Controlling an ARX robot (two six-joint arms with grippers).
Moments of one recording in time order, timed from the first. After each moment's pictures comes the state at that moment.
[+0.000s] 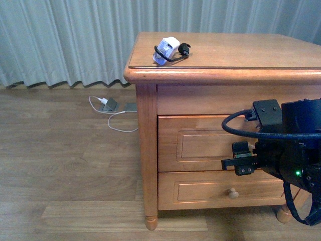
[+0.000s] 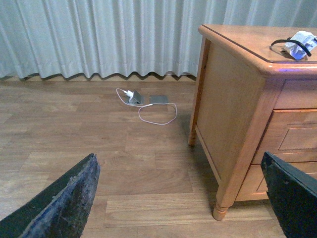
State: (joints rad) left arm 0.00 0.00 0.02 0.00 0.00 0.00; right arm 0.21 2.18 0.92 0.76 0.11 -0.03
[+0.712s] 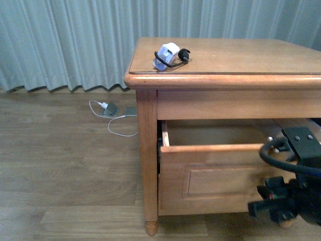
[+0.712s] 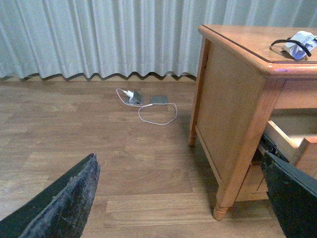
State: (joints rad) left arm 0.00 0.00 0.02 0.00 0.00 0.00; right arm 0.17 1.92 0.58 0.69 -0.05 0.01
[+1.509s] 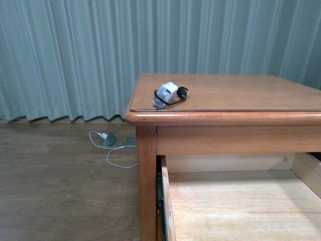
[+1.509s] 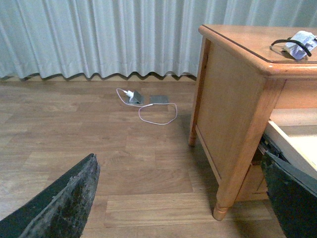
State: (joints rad) left arm 0.00 0.00 0.02 0.00 0.00 0.00; right arm 0.08 1.07 0.29 0.06 -0.30 0.04
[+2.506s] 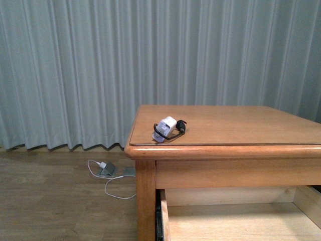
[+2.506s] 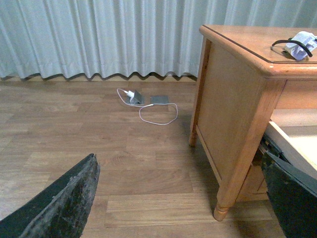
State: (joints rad) left arm 0.00 0.00 0.02 0.00 0.00 0.00; right arm 0.00 0.33 0.08 0.25 0.00 0.01
